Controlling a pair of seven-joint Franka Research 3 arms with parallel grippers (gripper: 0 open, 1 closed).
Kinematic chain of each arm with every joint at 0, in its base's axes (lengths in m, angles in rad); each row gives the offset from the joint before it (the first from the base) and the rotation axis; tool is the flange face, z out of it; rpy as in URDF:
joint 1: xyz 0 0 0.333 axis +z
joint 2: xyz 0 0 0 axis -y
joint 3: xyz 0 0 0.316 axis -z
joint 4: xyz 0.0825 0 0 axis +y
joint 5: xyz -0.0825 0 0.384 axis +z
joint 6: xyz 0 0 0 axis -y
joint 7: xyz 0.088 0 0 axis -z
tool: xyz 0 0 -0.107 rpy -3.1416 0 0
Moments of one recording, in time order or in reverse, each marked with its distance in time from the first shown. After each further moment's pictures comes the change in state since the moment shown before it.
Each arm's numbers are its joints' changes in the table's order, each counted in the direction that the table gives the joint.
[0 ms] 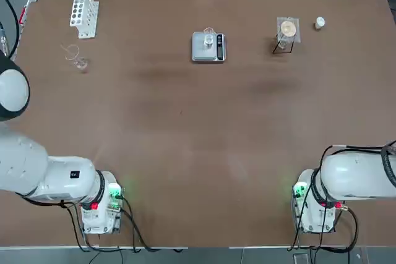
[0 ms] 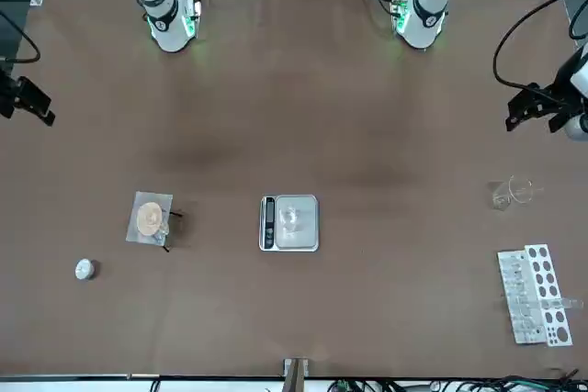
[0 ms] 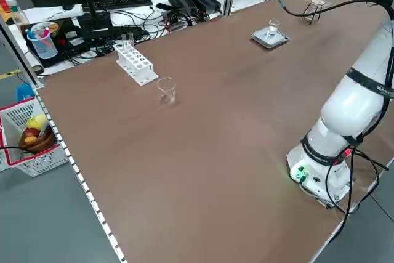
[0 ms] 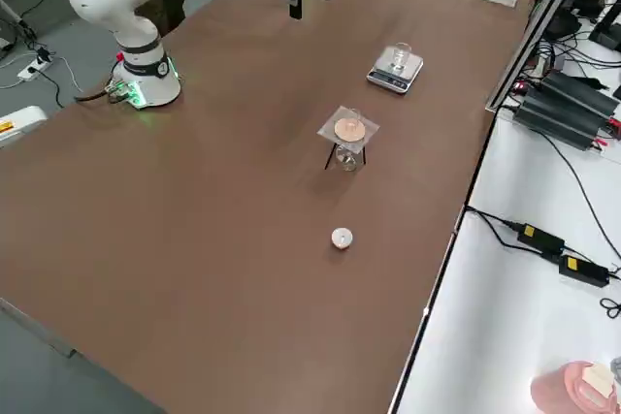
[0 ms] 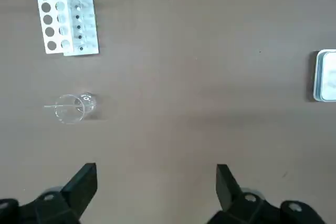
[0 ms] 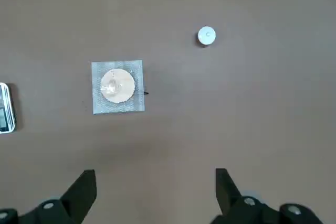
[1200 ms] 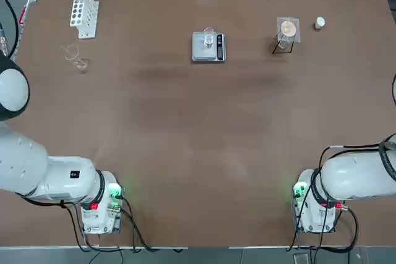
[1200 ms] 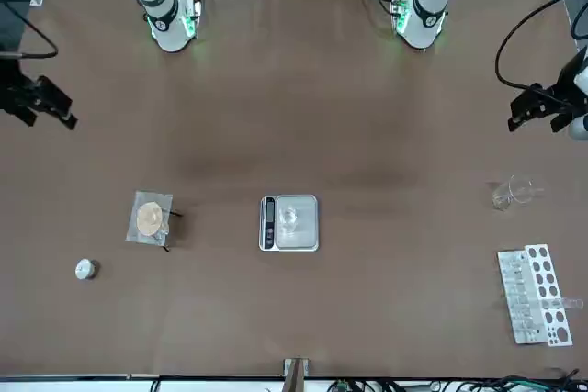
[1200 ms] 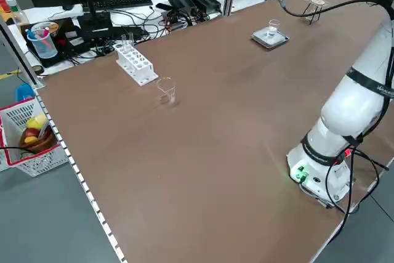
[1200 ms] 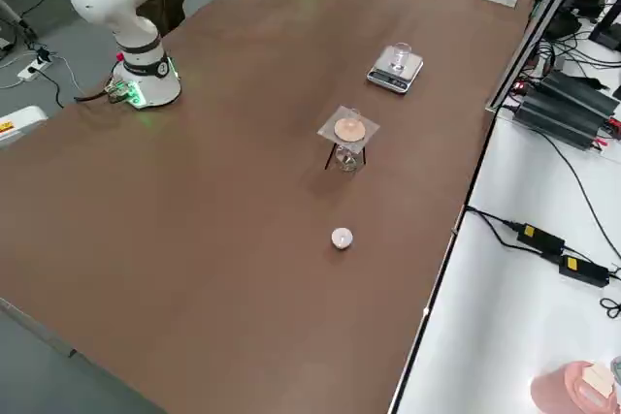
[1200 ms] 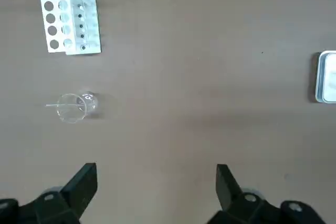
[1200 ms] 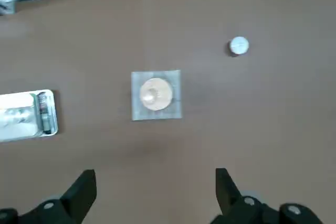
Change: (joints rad) left arm 0.001 0.000 -0.007 0.001 0.000 0.000 0.000; right arm 0.075 -0.083 0.011 -0.159 0.049 -0.046 0.096
